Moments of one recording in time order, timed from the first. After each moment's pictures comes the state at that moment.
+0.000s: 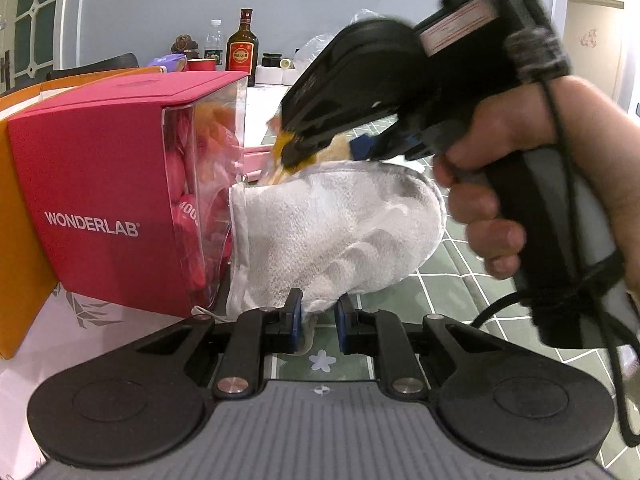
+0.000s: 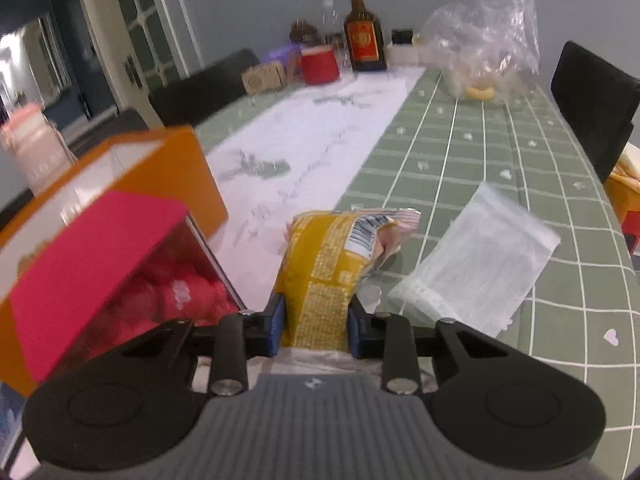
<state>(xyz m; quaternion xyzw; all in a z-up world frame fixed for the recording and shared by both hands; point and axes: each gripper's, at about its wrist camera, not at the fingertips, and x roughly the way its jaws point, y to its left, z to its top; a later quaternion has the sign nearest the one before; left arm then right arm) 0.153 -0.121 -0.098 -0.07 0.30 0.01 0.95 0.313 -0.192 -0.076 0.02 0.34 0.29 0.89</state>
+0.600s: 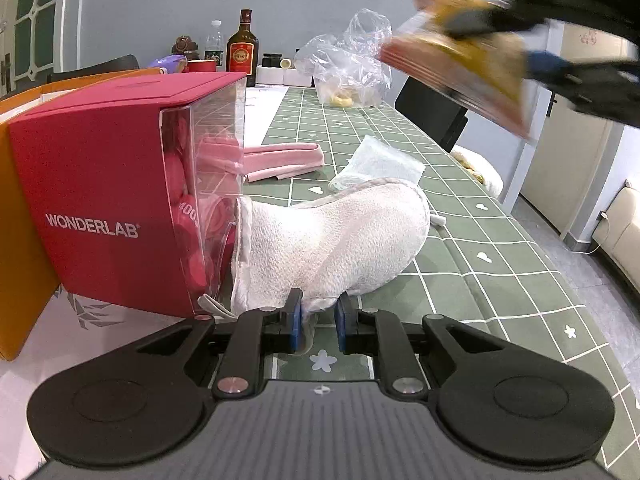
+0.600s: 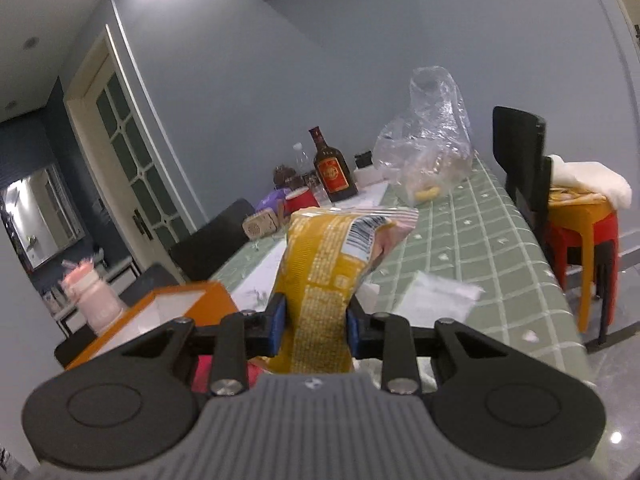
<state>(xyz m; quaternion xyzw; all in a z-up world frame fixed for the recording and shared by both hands) 0.153 -0.118 -0.096 -0.06 0.30 0.01 0.95 0.216 -0.301 -0.021 0.15 0.21 0.25 0.93</state>
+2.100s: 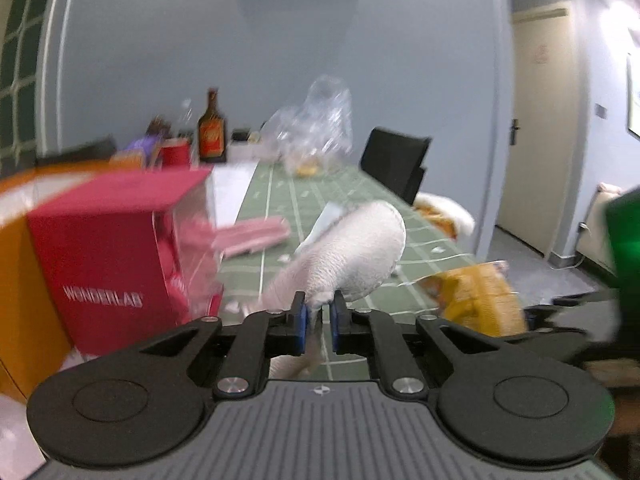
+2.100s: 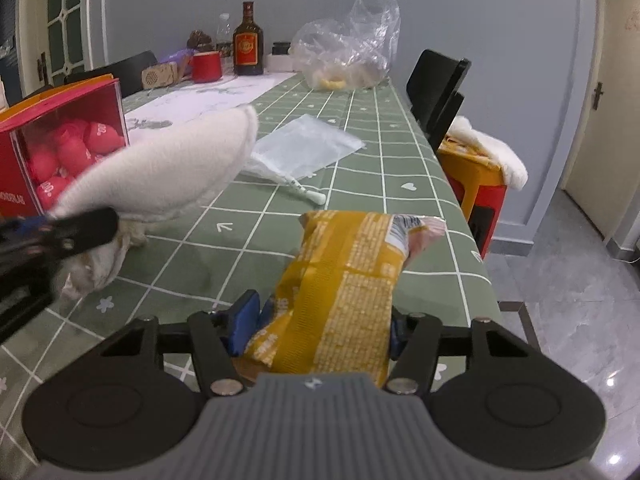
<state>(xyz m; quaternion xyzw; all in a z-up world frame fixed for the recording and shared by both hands) 0.114 -0.136 -0.071 0.00 0.19 -0.03 0.98 0.178 -0.279 -0.130 -0.05 0.30 0.11 0.95</state>
